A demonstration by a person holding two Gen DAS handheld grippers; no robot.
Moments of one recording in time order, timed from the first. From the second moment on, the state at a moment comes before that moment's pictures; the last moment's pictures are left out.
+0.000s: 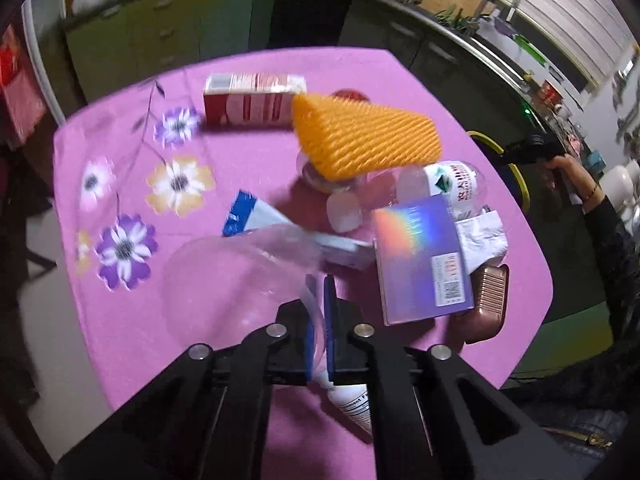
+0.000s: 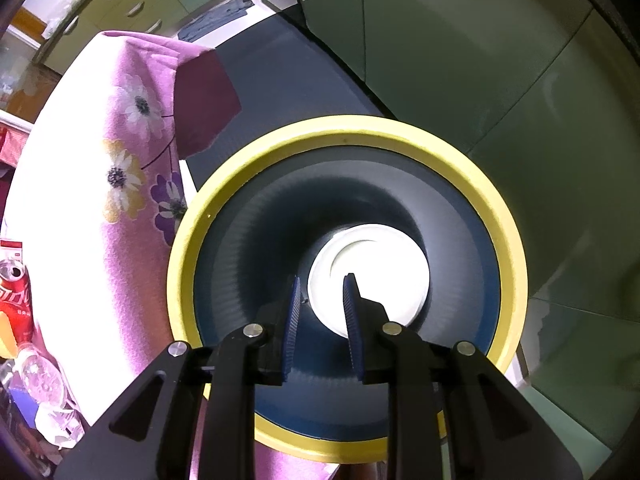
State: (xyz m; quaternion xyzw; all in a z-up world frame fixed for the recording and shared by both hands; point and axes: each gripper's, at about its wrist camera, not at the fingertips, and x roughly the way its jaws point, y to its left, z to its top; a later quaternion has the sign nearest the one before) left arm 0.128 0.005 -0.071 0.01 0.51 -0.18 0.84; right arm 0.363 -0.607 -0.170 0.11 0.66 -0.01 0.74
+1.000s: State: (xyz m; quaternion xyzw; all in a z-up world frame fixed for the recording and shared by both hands) left arm 0.216 -0.378 -0.030 0.23 0.45 -0.48 0.71; right arm 0.247 -0.681 -0.085 0.12 0.56 -0.05 0.82
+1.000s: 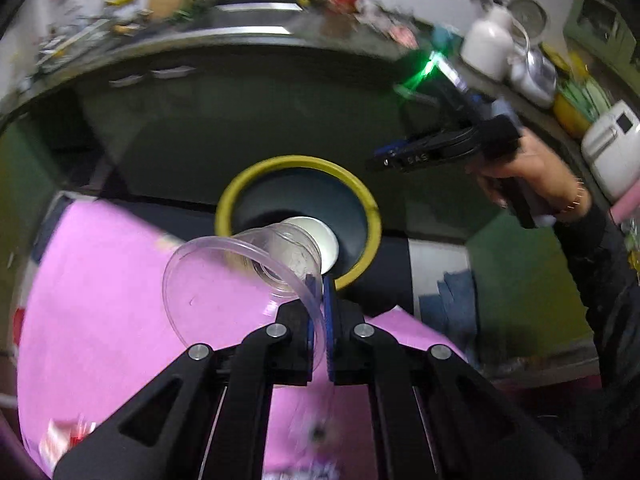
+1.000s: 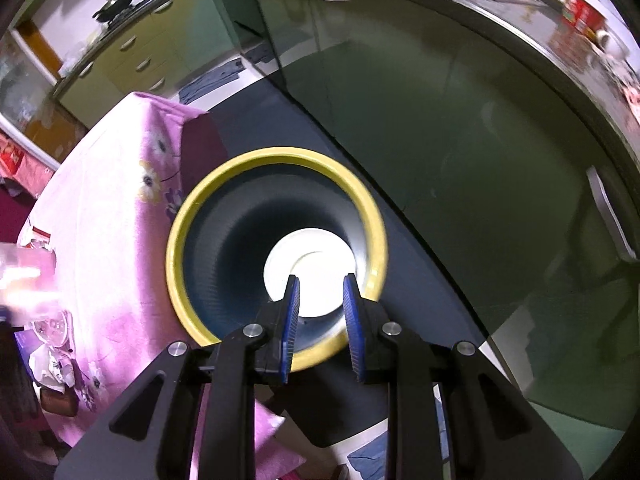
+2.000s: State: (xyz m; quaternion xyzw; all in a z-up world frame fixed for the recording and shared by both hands) left arm 0.216 -0.240 0.039 0.08 0.40 -0.40 0.82; right arm 0.200 -0.547 -0.059 0.04 0.56 0.12 0.82
